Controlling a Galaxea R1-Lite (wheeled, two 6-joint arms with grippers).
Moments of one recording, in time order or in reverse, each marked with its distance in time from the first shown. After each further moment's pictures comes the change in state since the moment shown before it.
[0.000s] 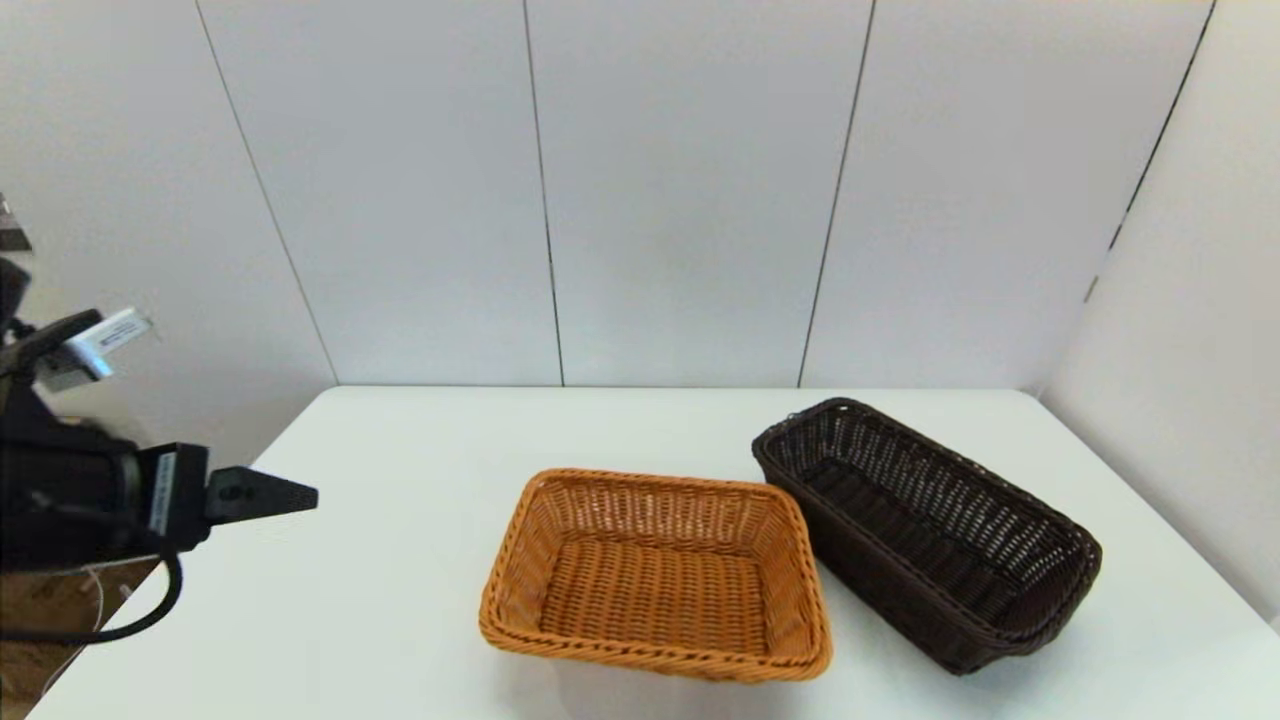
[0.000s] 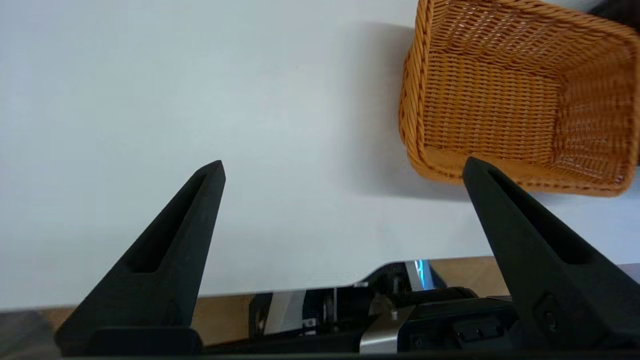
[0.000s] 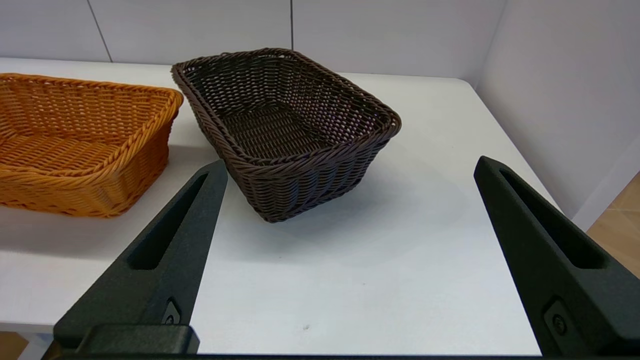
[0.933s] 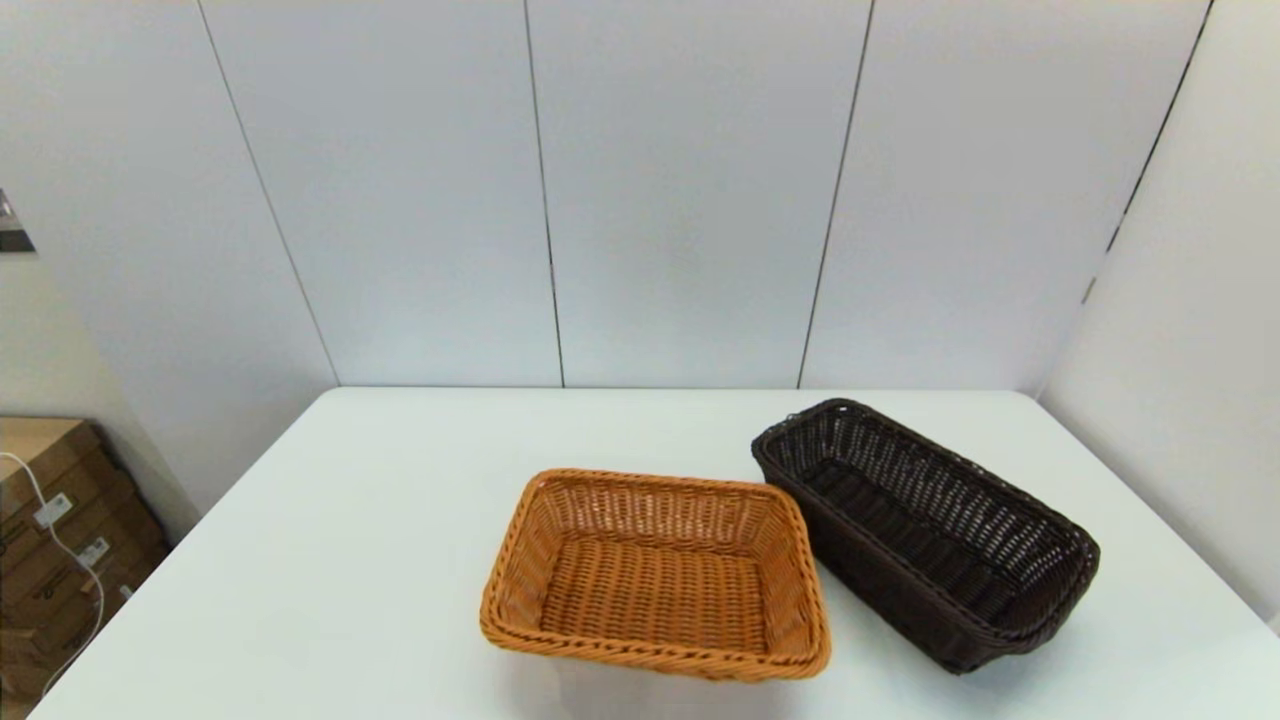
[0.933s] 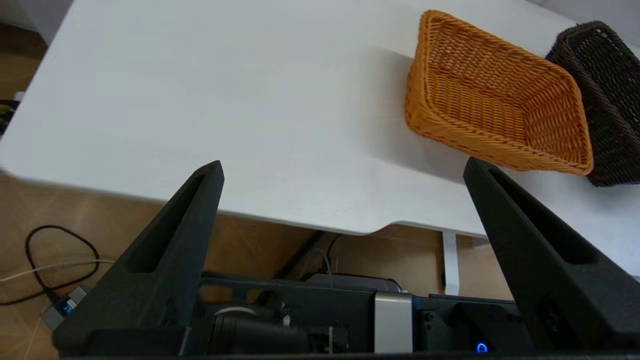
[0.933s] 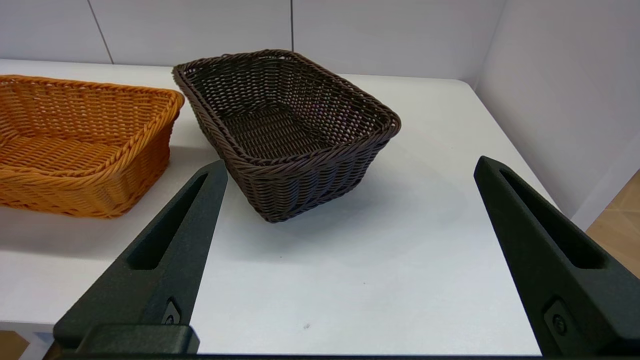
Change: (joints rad) left arm 0.063 -0.823 0.216 0.261 0.086 -0.079; right arm 0.000 0.000 0.000 0.000 0.000 0.001
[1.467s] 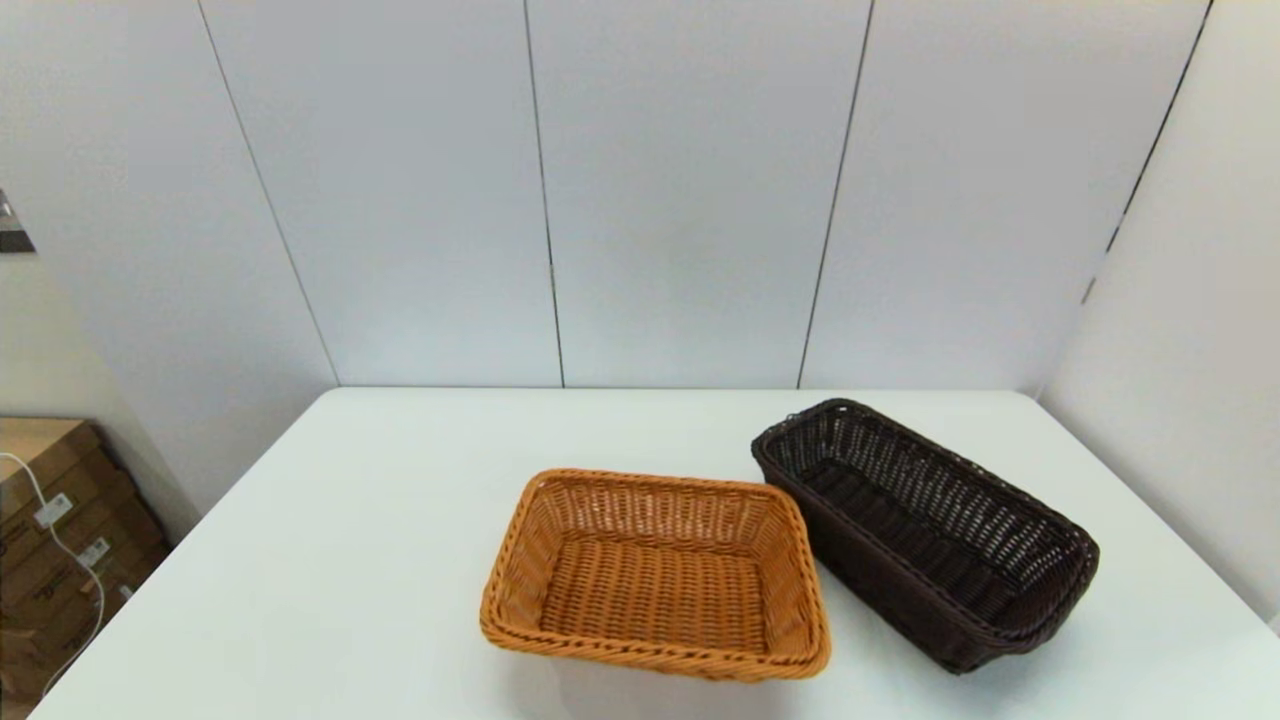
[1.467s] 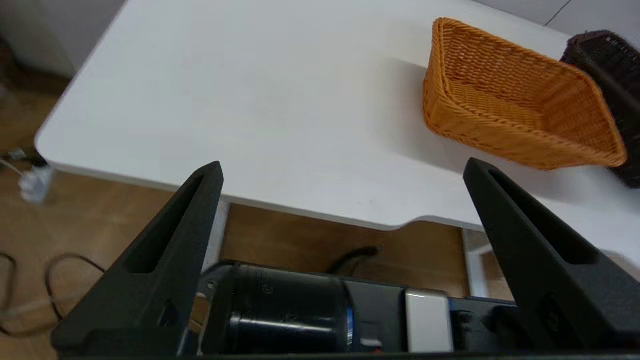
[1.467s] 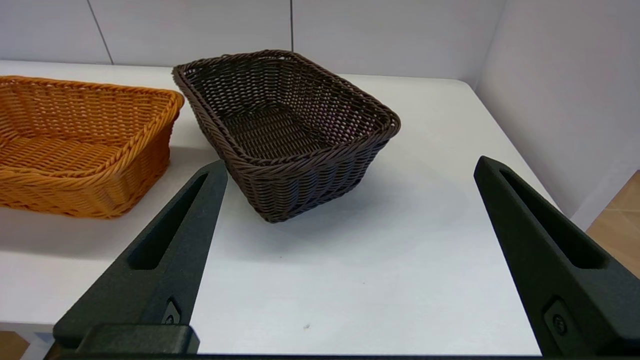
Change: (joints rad) left arm 0.078 -0.306 0.086 0.081 -0.012 0.096; right arm 0.000 0.000 0.000 0.000 0.000 0.002
